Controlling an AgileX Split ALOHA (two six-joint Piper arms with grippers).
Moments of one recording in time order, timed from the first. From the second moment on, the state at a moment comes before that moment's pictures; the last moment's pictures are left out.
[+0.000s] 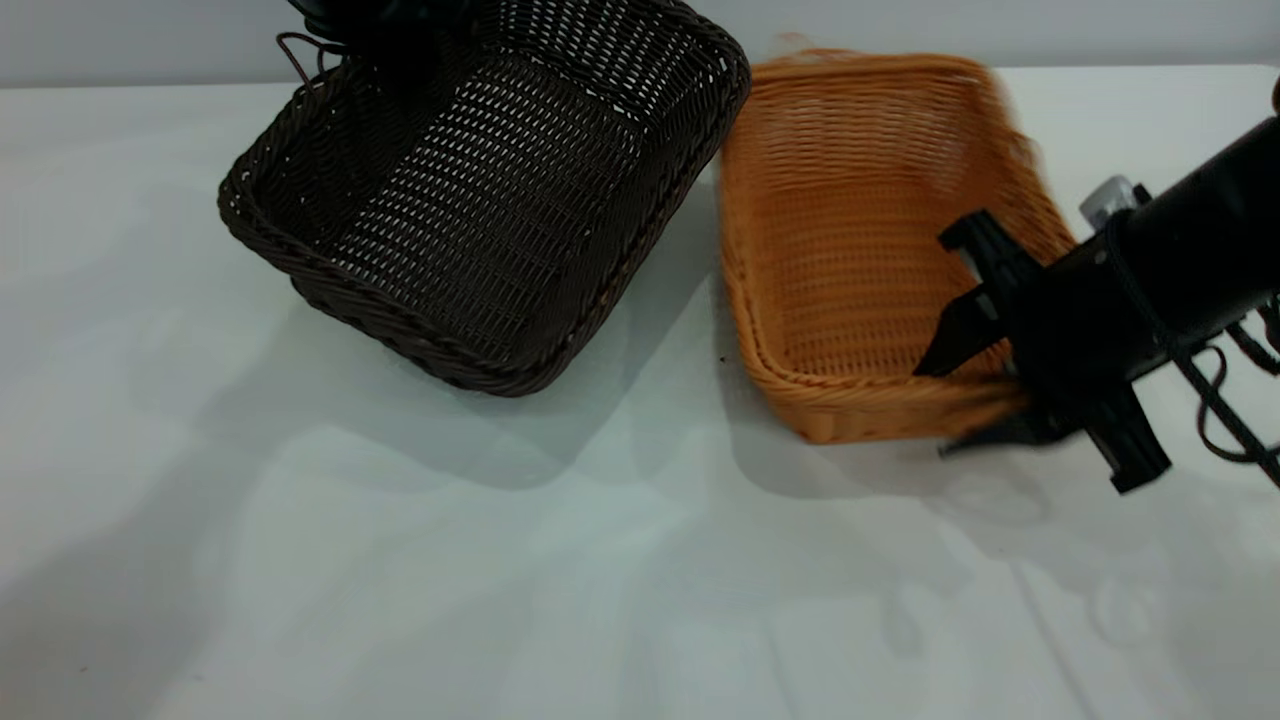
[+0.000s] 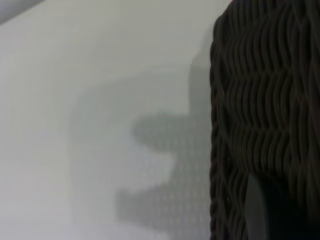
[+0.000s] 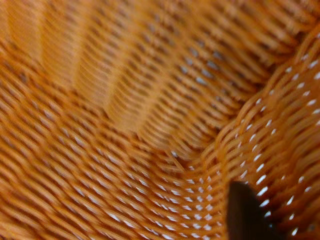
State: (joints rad) left arm -0.30 2.25 -1.58 -0.03 0.28 0.20; right arm 0.18 2.17 -0.76 1.79 0.40 -0.58
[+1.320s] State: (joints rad) left arm -0.50 2.28 -1.58 -0.55 0.59 1.60; right arm -0.41 1.89 -1.07 1.09 1.15 -0.69
